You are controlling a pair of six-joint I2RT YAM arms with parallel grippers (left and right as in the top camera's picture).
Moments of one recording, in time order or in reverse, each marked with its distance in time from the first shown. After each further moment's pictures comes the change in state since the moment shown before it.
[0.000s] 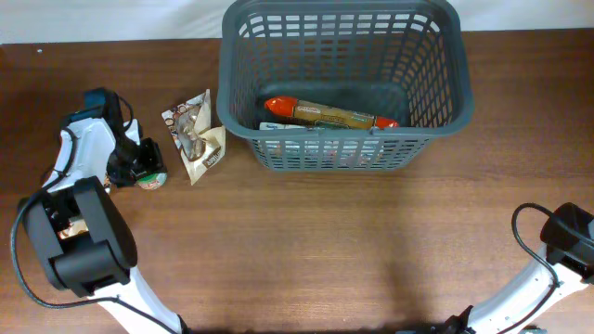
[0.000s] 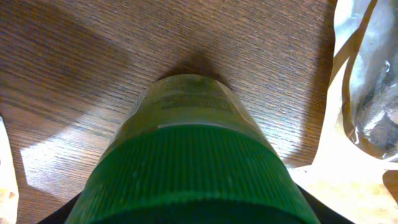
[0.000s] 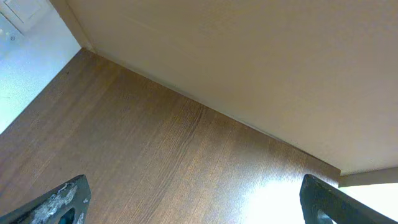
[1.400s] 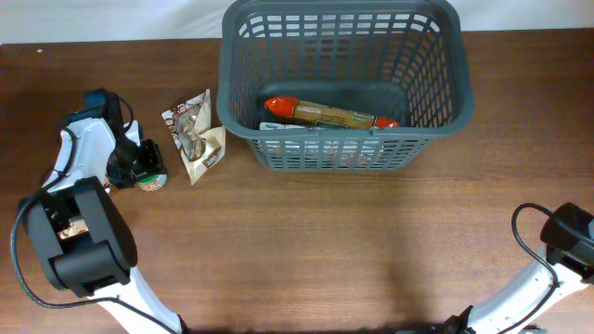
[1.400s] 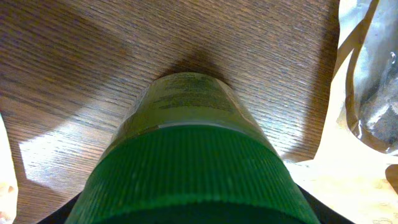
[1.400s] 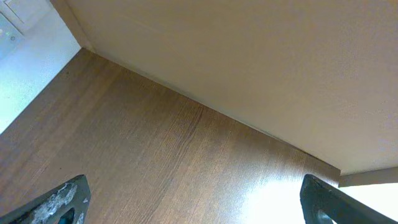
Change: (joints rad) left arm 0.000 0.000 0.000 -0.017 -0.002 0.000; right arm 0.000 0.000 0.000 0.000 0.000 0.000
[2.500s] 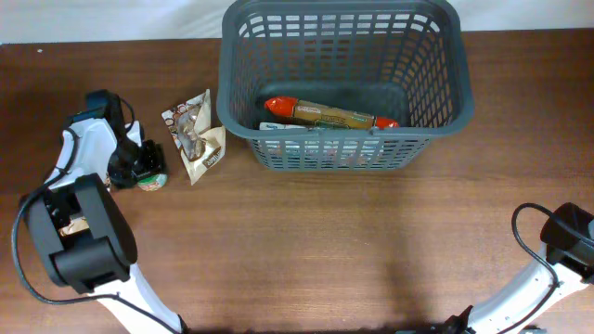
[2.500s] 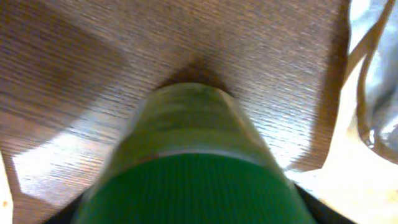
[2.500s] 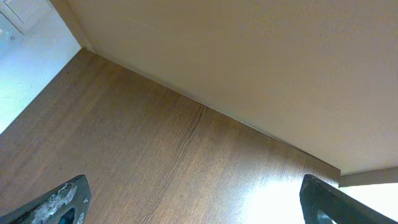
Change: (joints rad) left arm 0.000 0.019 -0.004 0.024 -0.002 0.014; right arm 0.000 0.000 0.000 0.000 0.000 -0.001
